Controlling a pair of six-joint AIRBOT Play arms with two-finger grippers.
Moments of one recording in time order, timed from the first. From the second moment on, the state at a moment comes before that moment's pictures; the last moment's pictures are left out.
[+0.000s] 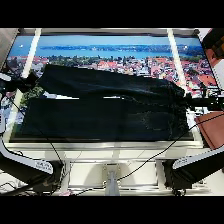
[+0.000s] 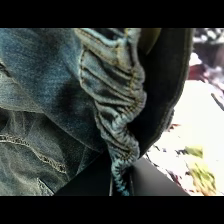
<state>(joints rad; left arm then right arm) 0.43 -1.76 1.42 1.08 -0.73 -1.46 -0.70 -1.87 1.26 -0.81 1.28 0.92</state>
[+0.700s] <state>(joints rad) 0.33 -1.82 1.42 1.50 -0.69 -1.60 -0.70 -1.87 1.26 -0.82 1.26 0.92</state>
